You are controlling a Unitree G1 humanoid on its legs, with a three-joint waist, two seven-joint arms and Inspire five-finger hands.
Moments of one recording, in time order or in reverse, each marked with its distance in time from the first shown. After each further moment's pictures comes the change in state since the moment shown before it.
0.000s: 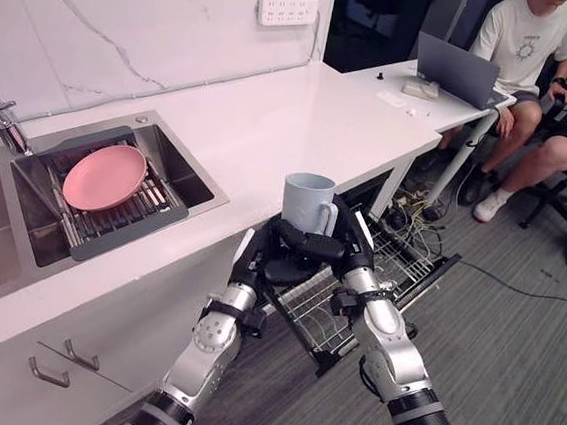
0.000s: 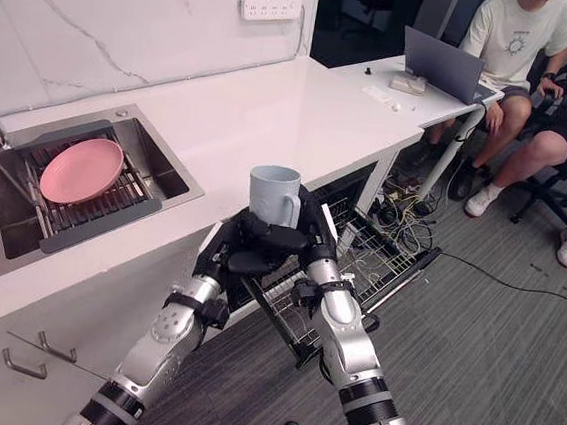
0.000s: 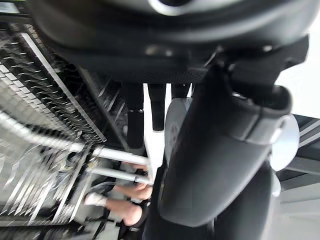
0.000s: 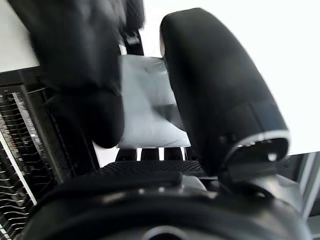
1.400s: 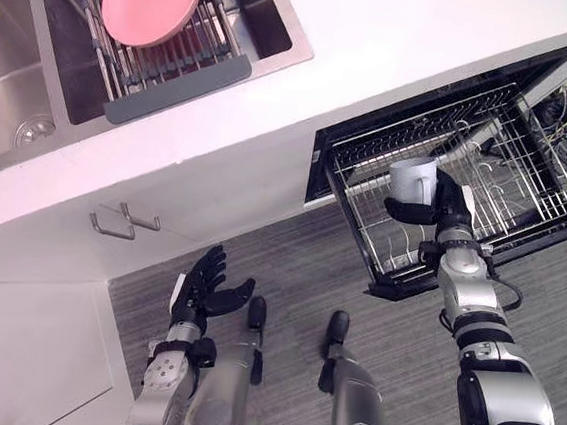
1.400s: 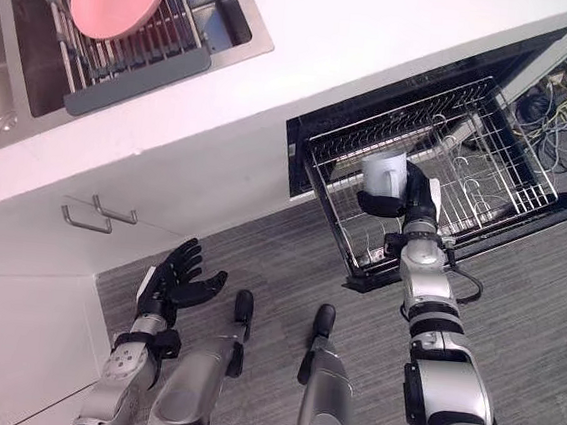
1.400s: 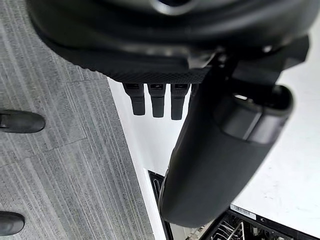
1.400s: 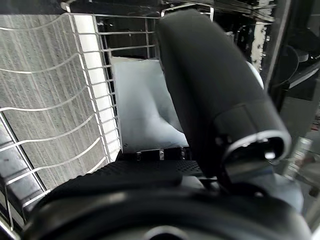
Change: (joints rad) left arm 0.128 -0.027 0.311 0.111 0.012 0.004 0.039; right arm -0.460 -0.307 -0.220 0.674 -0.222 0.031 -0.082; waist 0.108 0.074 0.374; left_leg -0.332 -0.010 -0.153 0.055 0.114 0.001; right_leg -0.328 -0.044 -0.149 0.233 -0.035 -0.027
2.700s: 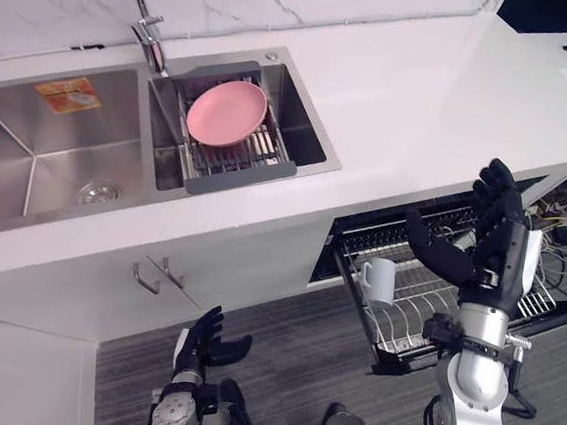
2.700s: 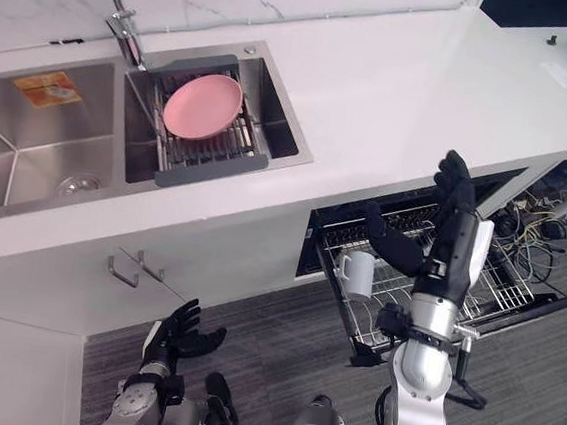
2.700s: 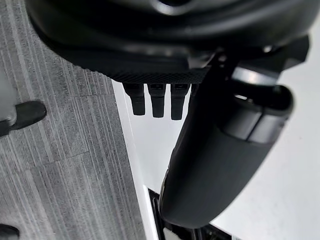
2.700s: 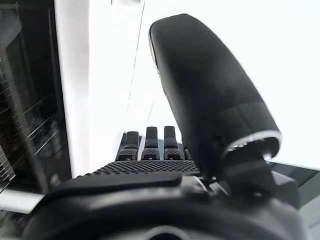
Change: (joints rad) left arm 0.082 -0.045 -0.048 0.262 0.122 0.035 0.004; right arm 0.714 0.262 -0.101 -1.093 -0.181 -0.109 -0.068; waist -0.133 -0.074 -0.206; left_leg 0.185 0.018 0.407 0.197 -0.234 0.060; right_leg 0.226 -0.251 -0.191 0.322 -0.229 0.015
